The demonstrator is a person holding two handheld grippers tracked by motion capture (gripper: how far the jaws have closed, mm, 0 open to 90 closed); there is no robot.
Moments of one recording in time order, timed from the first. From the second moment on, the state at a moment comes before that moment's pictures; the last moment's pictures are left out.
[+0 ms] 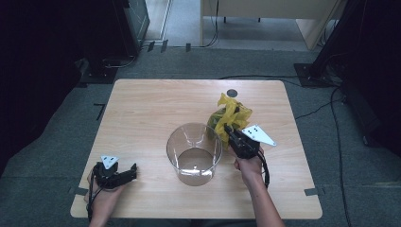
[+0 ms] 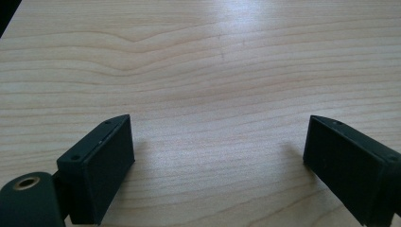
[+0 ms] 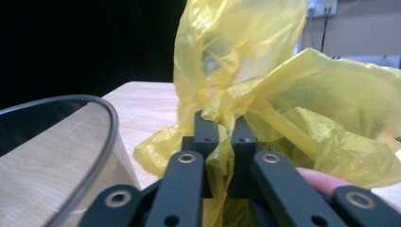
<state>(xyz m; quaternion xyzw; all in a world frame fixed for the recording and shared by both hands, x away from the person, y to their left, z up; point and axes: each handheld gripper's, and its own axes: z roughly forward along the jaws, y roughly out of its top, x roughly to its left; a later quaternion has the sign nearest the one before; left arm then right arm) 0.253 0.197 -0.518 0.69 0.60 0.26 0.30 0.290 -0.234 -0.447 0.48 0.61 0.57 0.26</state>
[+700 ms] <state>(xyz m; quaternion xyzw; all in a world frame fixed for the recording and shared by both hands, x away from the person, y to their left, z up) 0.253 0.197 -0.518 0.69 0.60 0.26 0.30 0.265 -0.274 -0.451 0.48 0.64 0.56 0.22</state>
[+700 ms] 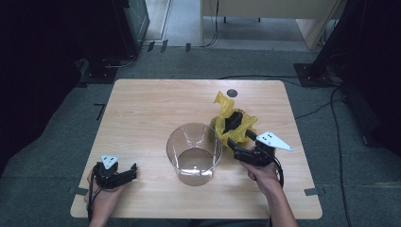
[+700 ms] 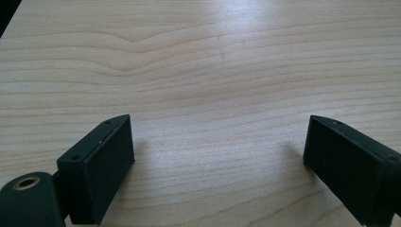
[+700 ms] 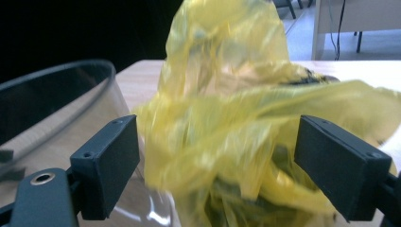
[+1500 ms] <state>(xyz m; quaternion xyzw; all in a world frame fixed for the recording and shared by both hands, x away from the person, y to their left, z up) 0.253 0.197 -0.518 0.69 0.60 0.26 0.30 0.238 -0.326 -0.481 0.53 0.65 0.48 0.26</state>
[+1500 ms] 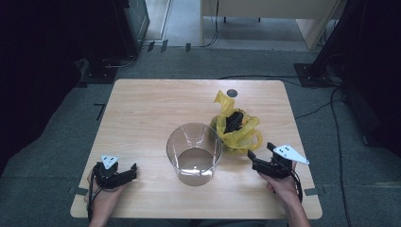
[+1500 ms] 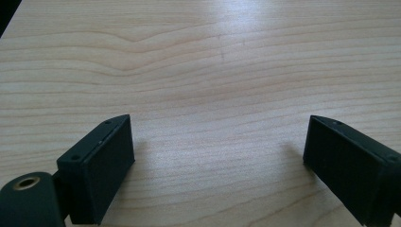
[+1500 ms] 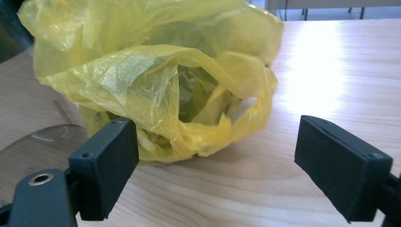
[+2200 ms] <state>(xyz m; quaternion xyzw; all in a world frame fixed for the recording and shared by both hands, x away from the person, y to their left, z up) 0.253 0.197 -0.518 0.69 0.60 0.26 0.30 0.217 -0.364 -0.493 0.56 0.64 0.45 0.27</state>
